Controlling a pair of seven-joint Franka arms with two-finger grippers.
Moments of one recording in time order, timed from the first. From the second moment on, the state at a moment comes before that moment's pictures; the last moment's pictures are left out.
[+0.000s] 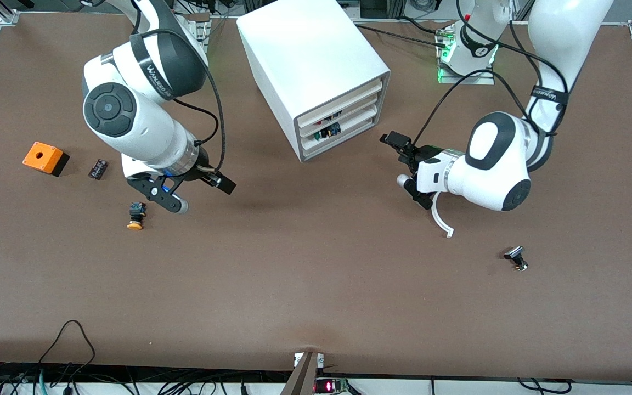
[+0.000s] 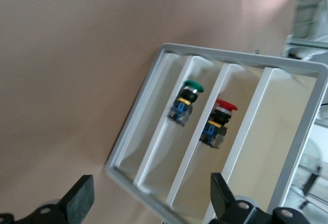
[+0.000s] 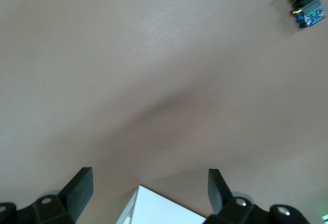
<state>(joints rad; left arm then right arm) -0.01 0.46 -0.32 -1.81 -0.70 1.70 0.47 0.32 0.39 0.15 -1.44 0.06 1.79 1.02</state>
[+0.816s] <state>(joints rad) 0.00 0.45 -0.32 -2.10 -1.02 1.81 0.80 0.39 0.53 0.15 -1.23 0.06 1.79 1.24</state>
